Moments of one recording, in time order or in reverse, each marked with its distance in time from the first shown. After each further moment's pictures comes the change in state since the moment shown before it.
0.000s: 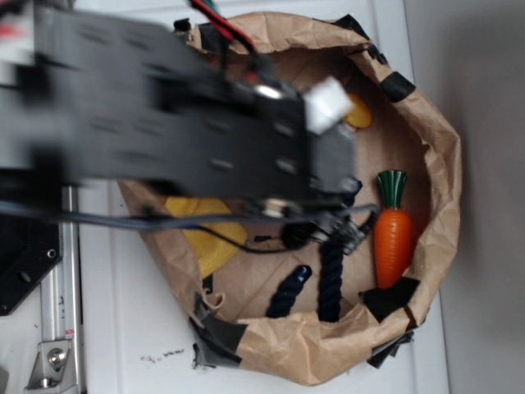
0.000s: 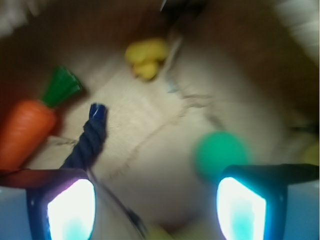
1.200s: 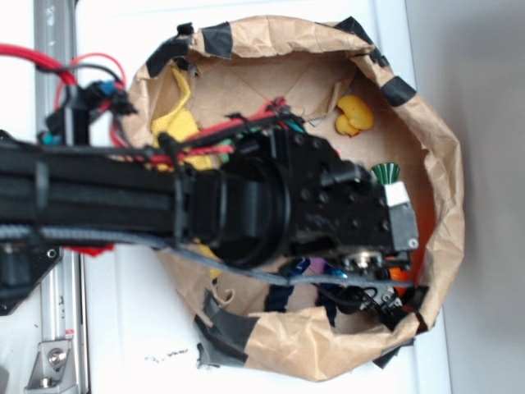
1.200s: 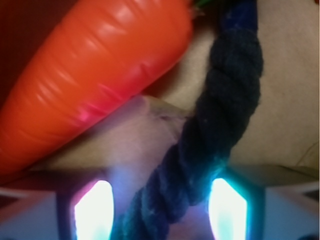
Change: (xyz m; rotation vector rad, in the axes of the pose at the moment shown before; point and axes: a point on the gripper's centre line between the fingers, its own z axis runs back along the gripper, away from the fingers) arm -0.032 -0.062 -0.060 -0.193 0.119 -0.179
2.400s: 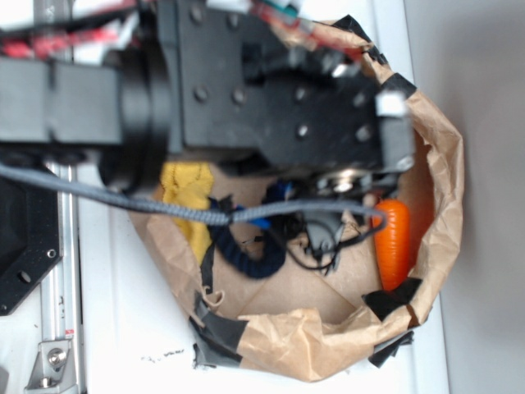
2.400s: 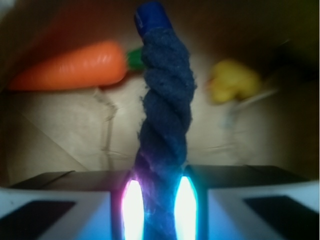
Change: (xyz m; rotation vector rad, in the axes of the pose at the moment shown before) arm 0.027 0.053 0.121 0.219 -0.032 -0.495
